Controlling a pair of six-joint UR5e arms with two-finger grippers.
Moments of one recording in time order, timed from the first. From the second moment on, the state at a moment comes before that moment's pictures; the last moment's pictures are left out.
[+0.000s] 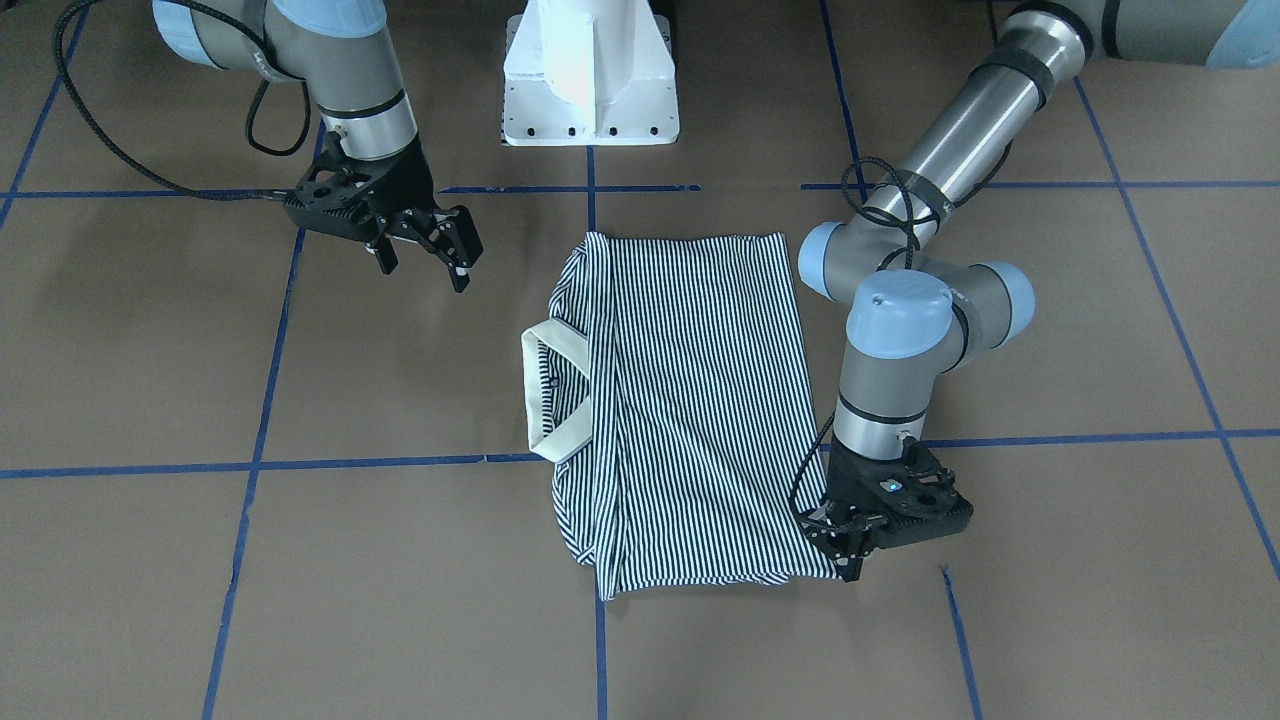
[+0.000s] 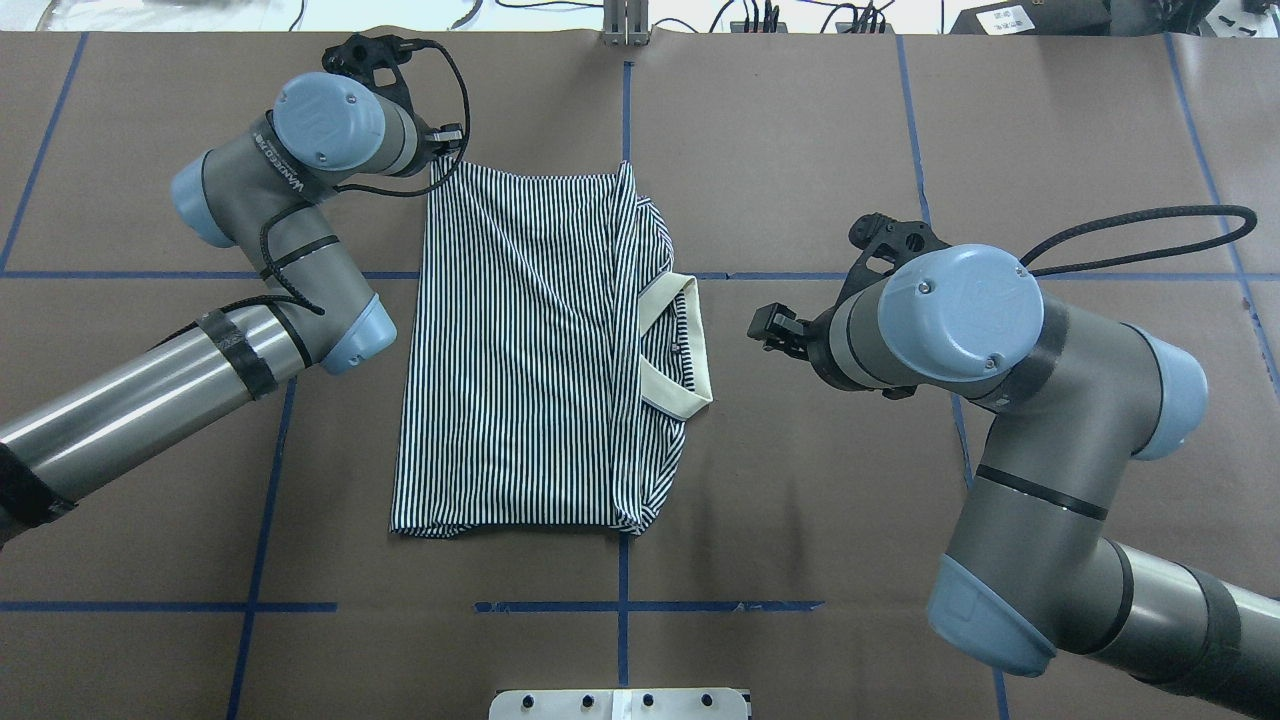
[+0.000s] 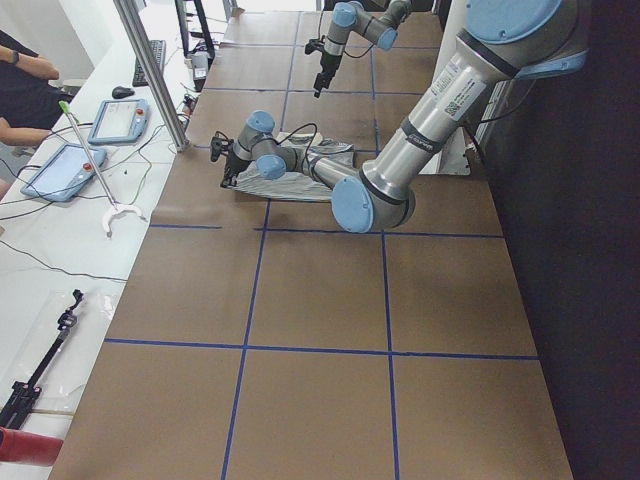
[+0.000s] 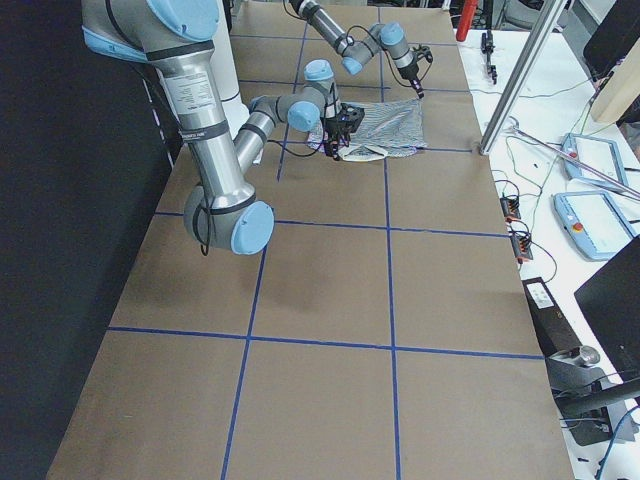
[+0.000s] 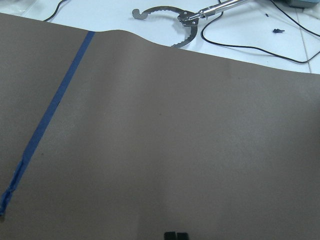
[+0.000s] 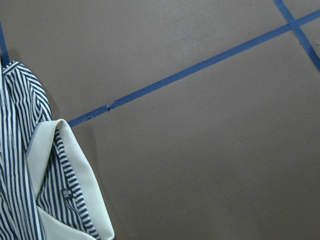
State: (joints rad) left arm -0.82 -2.30 -1.11 -2.22 -1.60 -1.19; right arm 0.52 -1.15 1.97 -1.53 1.69 1.62
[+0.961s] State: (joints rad) left arm -0.83 -2.11 -1.38 -2.23 -1.66 -1.16; right arm 0.41 -0.91 1.72 -1.53 1.68 1.51
